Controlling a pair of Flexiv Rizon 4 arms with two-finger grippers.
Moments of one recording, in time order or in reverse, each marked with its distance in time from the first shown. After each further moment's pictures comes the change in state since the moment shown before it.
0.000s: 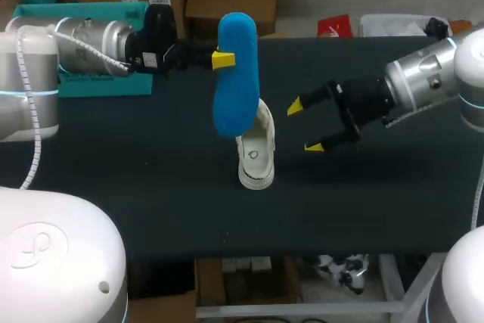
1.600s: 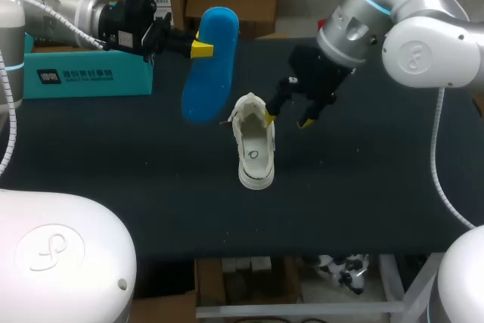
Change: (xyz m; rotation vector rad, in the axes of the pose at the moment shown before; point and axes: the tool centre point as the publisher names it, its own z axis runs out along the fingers) left arm -0.005 -0.012 -0.042 -0.228 -0.089 0.096; right arm 0.005 0.038 0.018 -0.038 -0.618 -0.592
